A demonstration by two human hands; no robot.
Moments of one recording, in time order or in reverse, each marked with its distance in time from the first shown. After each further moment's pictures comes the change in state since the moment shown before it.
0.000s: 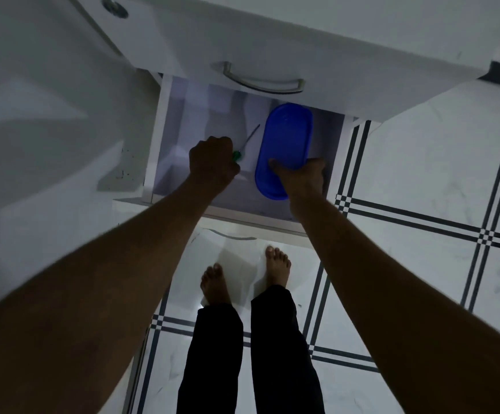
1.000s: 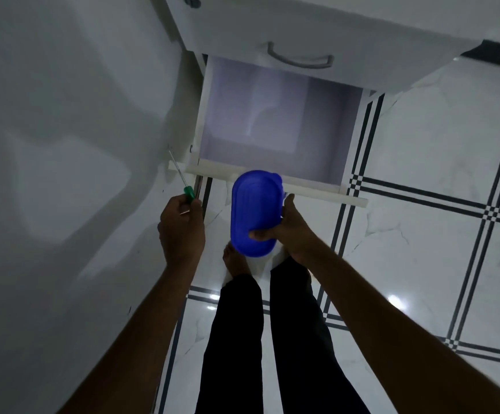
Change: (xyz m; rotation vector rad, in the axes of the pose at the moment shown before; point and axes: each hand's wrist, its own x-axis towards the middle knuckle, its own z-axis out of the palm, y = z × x) left_hand -0.218 -0.072 -0.014 -0.917 0.296 -0.602; right_hand -0.123 0.102 0.005 -0.052 -0.656 0.002
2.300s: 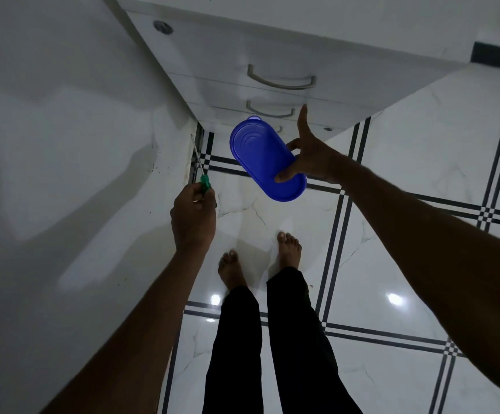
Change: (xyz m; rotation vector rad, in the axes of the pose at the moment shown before) left_hand 0.035 0.043 0.050 0.092 -0.097 0.116; right_hand 0.064 -0.137 -0.104 -0.477 -0.056 -0.221
